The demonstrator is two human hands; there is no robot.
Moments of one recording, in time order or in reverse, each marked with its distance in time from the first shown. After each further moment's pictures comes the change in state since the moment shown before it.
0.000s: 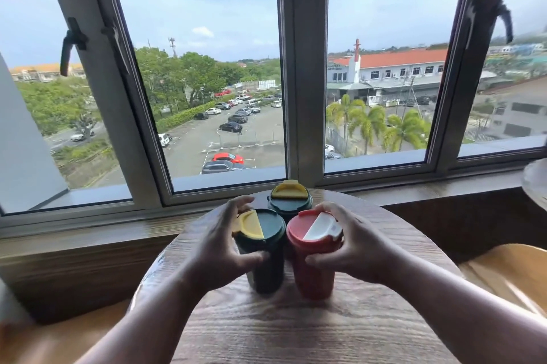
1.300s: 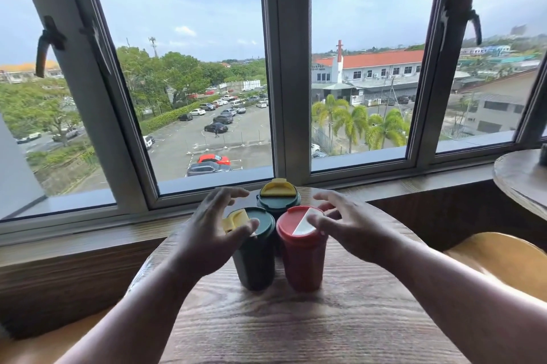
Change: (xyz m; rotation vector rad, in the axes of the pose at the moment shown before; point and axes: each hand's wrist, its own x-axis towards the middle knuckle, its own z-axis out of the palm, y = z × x) left_hand 0.015 0.013 -0.011 0.111 0.091 0.085; right_hand -0.003 -0.022 -0.022 -0.084 0.020 0.042
